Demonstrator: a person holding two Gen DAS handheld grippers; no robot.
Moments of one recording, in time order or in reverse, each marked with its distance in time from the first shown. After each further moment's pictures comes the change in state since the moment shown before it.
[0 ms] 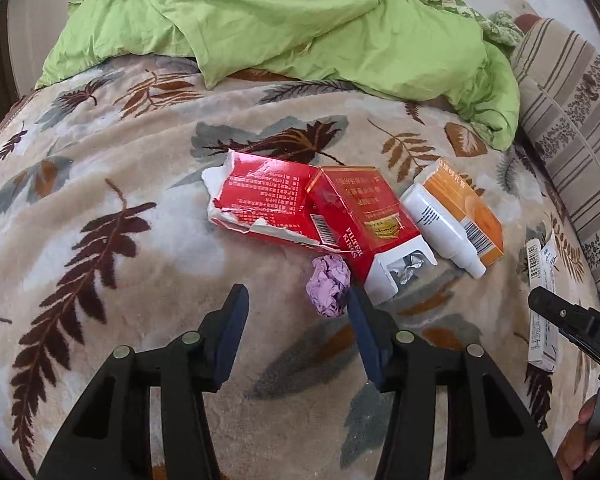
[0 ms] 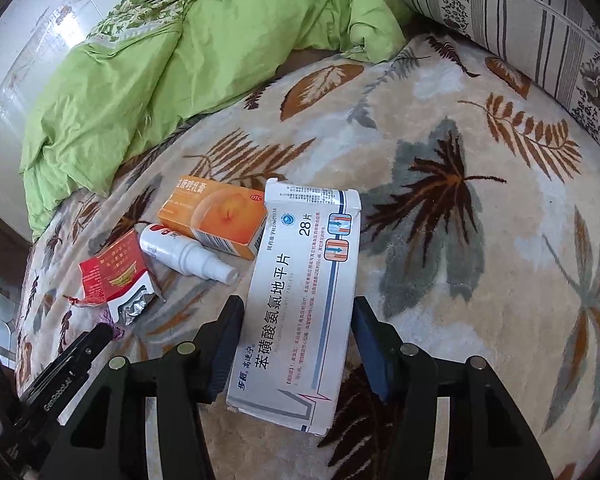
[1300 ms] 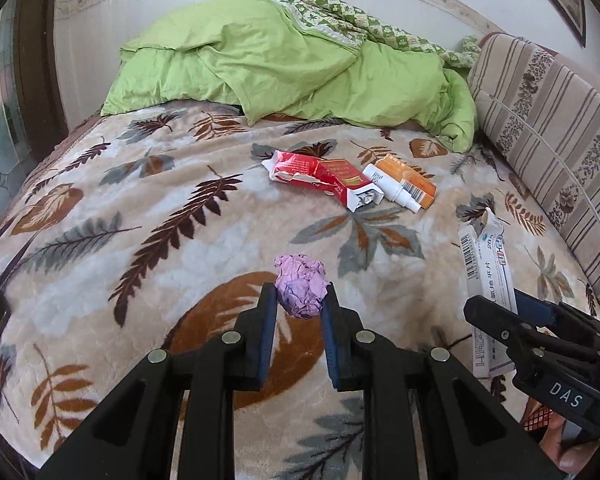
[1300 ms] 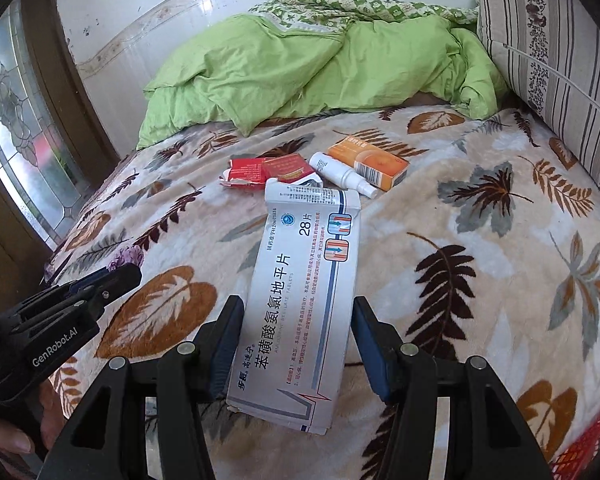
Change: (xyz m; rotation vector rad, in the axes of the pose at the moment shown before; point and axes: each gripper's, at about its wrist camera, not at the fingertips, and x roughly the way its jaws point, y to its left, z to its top) left arm -0.165 0.004 -0.115 0.042 -0.176 0.067; right arm -0.106 0.057 -0.127 -0.371 -0.090 0.203
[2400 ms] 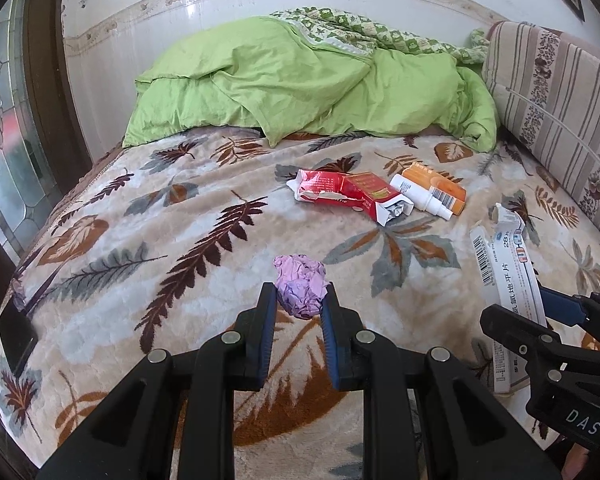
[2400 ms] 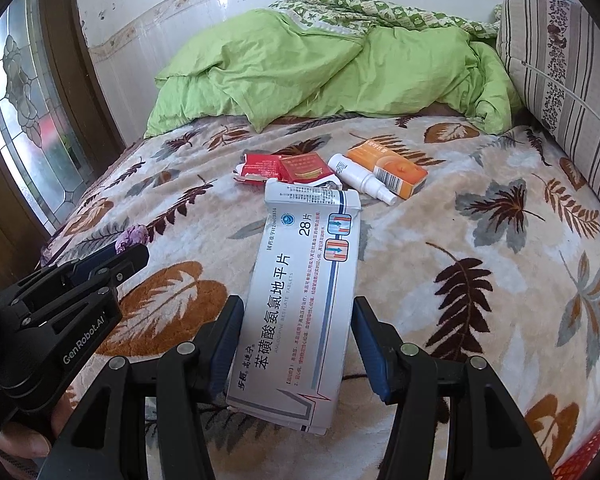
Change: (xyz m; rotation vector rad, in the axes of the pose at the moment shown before) left arm 0.010 -0.006 0.004 0.085 -0.073 0.121; right arm 0.012 0.017 0.000 -0.068 -0.009 -0.013
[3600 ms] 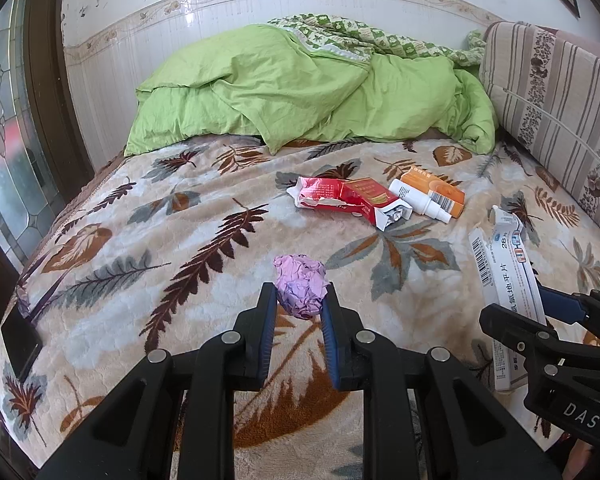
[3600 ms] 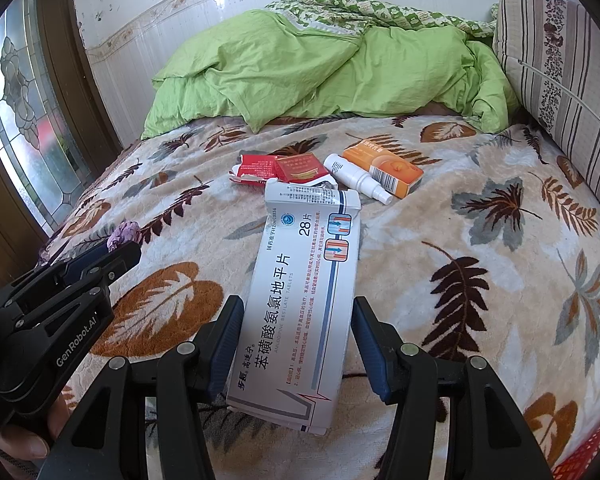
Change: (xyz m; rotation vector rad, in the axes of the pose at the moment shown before) left arm -0.003 -0.002 -0.001 0.008 -0.011 0.003; right arm -0.001 -0.001 0.000 0.006 -0.002 -0.008
